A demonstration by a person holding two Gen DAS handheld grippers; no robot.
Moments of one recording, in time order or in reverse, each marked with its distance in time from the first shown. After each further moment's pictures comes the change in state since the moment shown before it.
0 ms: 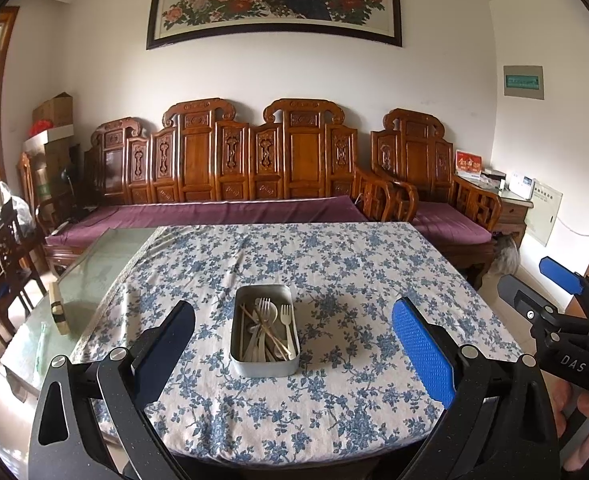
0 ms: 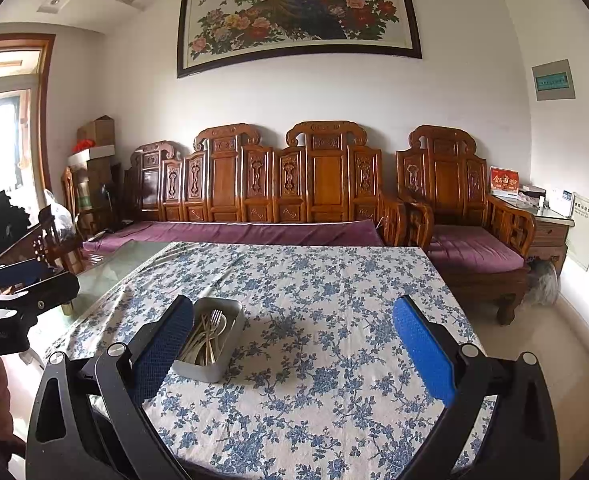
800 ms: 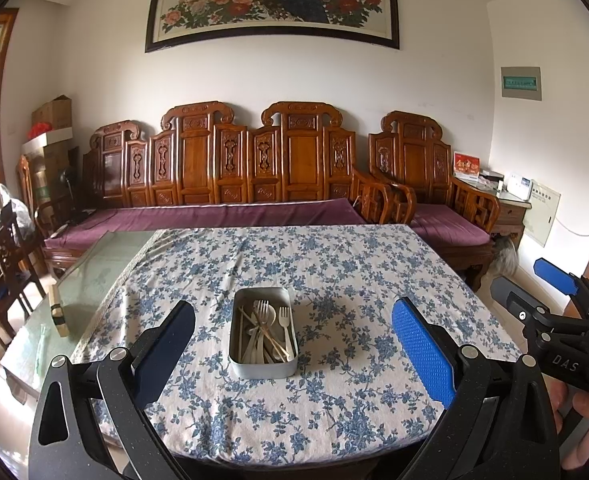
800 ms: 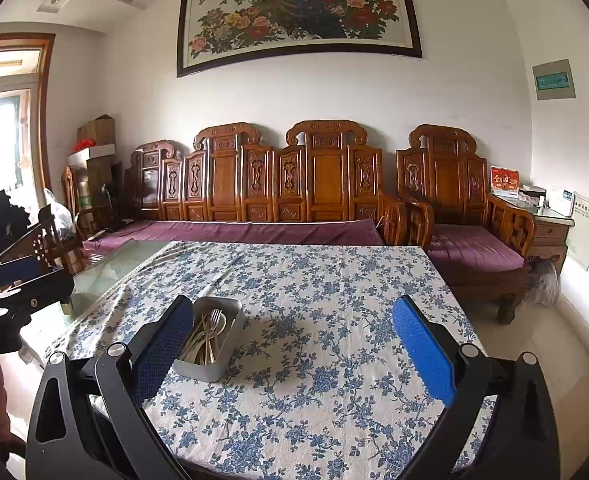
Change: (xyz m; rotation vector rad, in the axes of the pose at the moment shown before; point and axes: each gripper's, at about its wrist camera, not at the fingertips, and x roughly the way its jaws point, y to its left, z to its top) left arm -0.003 -0.002 0.001 0.004 -0.007 -0.004; right arm 0.001 0.000 -0.002 -0.001 0.002 0.001
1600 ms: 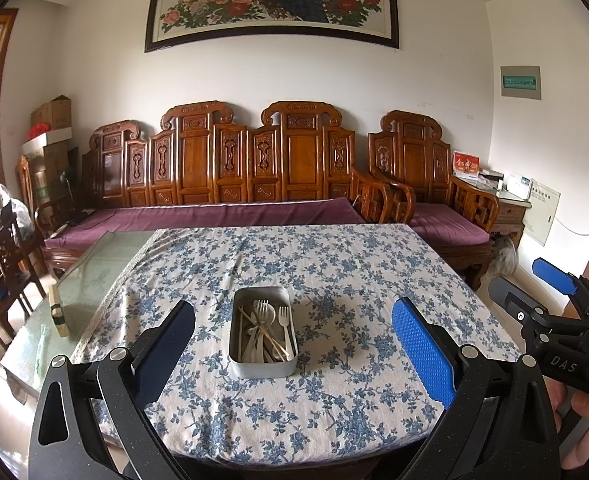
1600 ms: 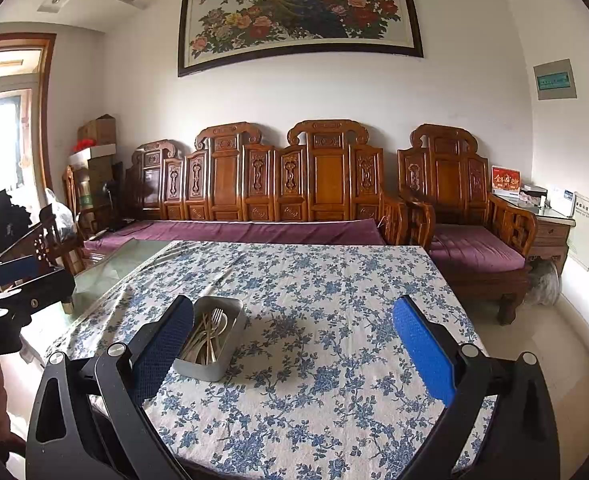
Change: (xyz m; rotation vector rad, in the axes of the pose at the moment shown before) left arm -0.001 -0.001 0.001 0.001 0.002 -0.002; right arm 0.002 0.000 -0.003 -0.002 0.000 0.003
